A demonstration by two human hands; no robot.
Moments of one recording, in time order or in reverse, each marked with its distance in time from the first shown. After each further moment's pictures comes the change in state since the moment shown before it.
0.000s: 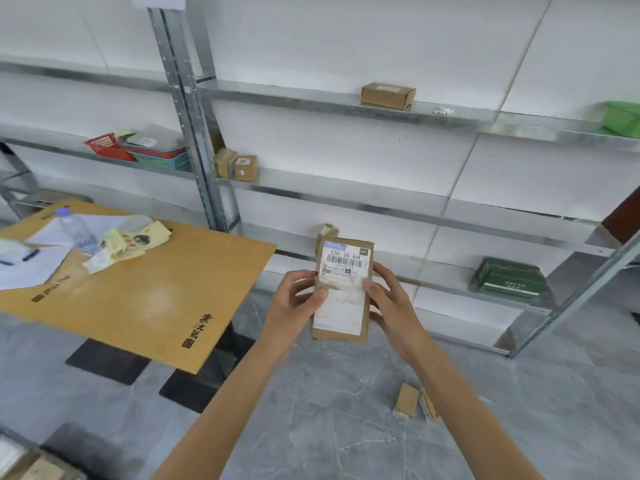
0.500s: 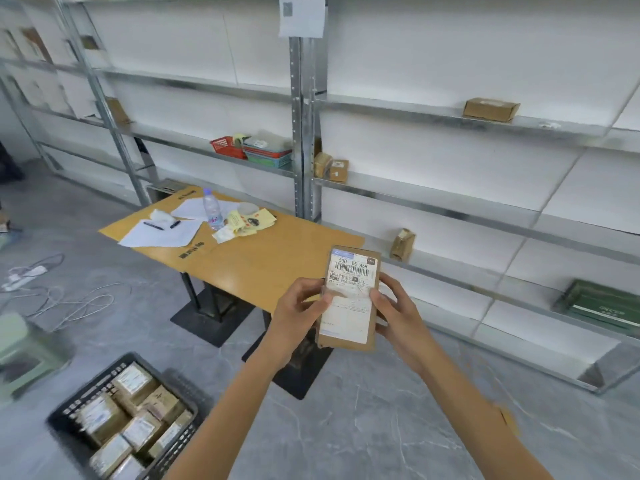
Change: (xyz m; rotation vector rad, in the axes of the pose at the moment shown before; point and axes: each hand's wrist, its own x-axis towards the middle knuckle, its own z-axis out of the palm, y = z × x) left_hand -0.166 0.025 -0.214 0.085 0.135 0.028; right_hand -0.130 0.030 0.217 0.044 -0.214 0.054
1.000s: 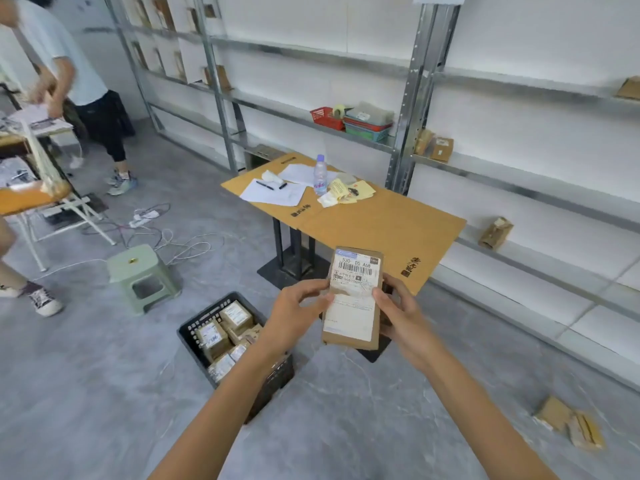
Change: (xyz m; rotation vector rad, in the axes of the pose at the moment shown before) left_hand -0.143 -0.016 -0.275 0.274 0.121 0.001; right_hand -0.080 0.065 0.268 0.006 -0.157 0.150
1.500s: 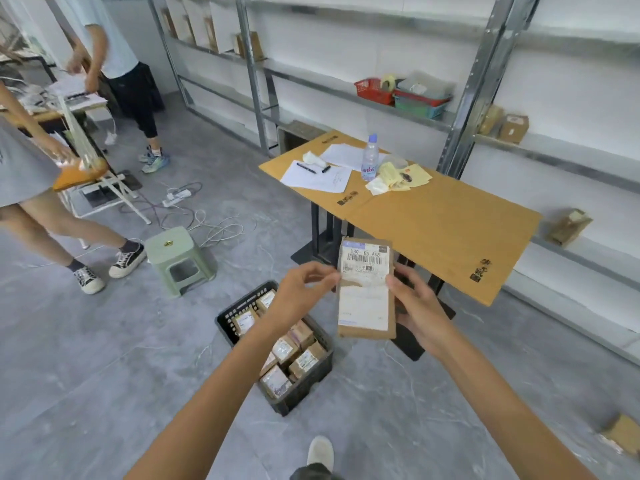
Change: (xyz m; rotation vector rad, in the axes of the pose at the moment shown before) left_hand 0.086 -0.066 -0.131 0.010 0.062 -0.146; right_hand 0.123 0.038 0.106 -0.064 -0.037 0.083
